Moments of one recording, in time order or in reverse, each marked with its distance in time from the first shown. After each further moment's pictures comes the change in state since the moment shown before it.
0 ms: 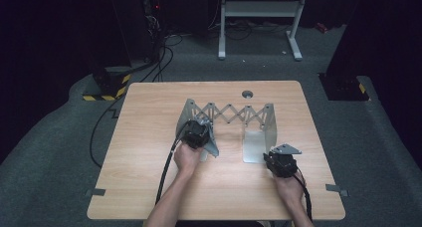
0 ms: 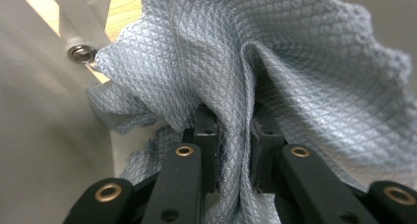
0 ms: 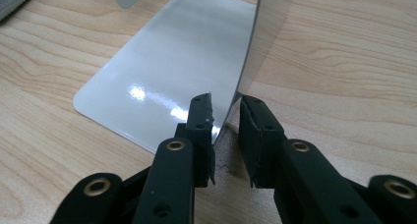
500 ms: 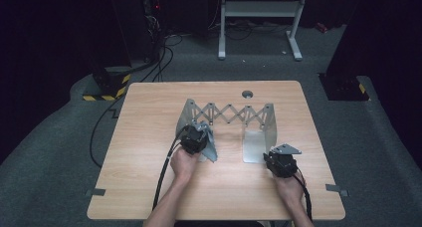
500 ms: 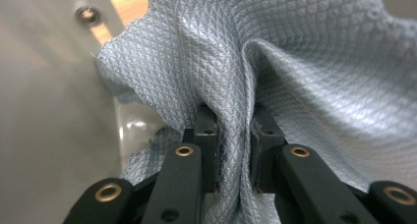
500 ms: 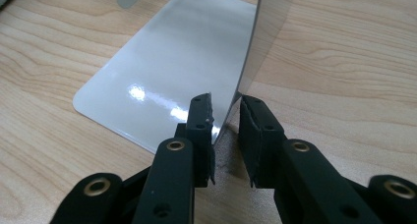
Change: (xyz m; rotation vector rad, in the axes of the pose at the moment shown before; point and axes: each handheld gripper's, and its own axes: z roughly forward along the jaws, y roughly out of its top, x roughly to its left) left arm -0.003 -0.015 -0.014 0.001 -0.002 0.024; right arm 0.000 0.000 0.000 0.000 -0.001 0.001
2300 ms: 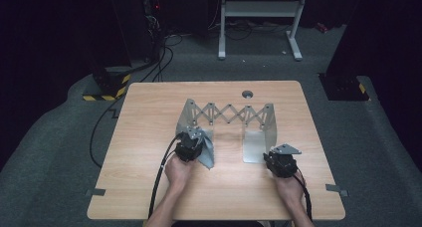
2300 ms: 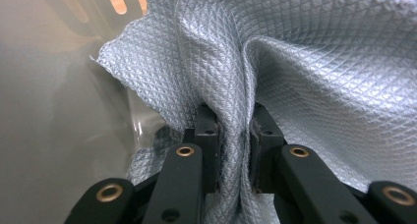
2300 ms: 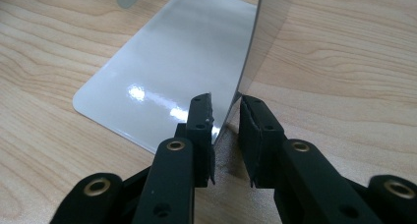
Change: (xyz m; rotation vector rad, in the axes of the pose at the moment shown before) left arm 0.002 -0.026 -0.020 -0.025 -0.017 0.006; right arm 0.000 0.000 0.000 0.000 -0.002 -0.002
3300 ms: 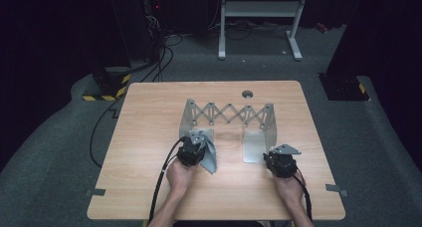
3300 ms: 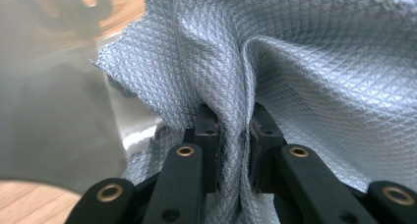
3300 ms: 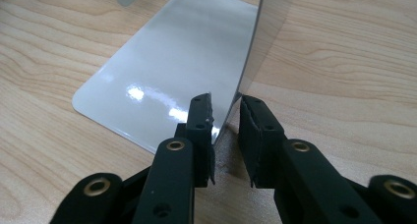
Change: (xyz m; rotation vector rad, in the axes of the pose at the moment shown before) left arm -0.011 -0.009 -0.008 -0.004 -0.021 0.022; right arm 0.001 0.000 0.000 0.000 -0.004 -0.005
